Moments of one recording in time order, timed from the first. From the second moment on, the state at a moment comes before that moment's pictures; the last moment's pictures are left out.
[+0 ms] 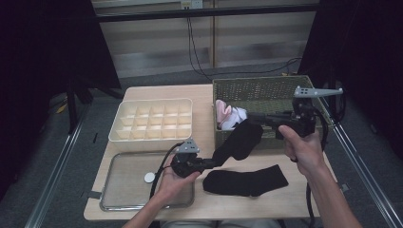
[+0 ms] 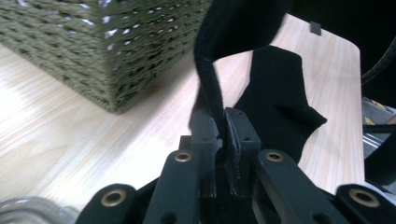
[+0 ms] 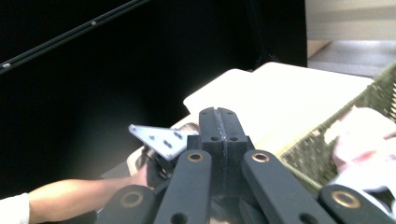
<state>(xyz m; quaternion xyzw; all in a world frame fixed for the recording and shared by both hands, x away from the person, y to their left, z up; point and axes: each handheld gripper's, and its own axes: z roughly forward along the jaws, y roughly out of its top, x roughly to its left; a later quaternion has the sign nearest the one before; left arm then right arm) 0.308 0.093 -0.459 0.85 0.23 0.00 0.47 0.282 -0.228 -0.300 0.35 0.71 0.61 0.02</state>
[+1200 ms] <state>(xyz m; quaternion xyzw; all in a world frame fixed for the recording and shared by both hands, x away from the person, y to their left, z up) 0.295 0.114 -0.459 0.85 0.24 -0.02 0.46 0.265 -0.289 -0.408 0.46 0.71 0.54 -0.01</state>
